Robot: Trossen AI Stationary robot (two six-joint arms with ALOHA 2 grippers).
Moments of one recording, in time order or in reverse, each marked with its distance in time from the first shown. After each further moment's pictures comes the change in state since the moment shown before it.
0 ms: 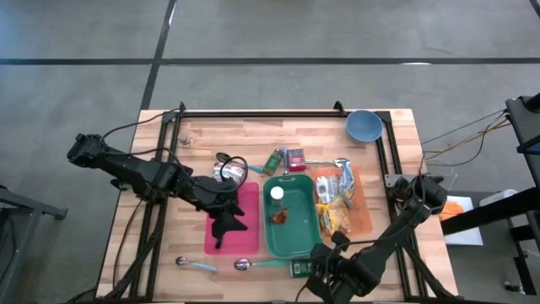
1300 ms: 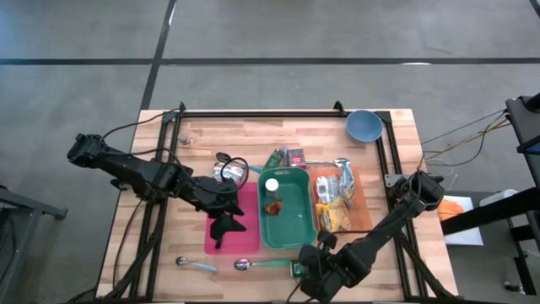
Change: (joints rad) left arm -0.001 0.000 0.000 -0.013 0.007 0.065; right arm -0.074 -0.008 -0.002 0.151 -0.168 -0.275
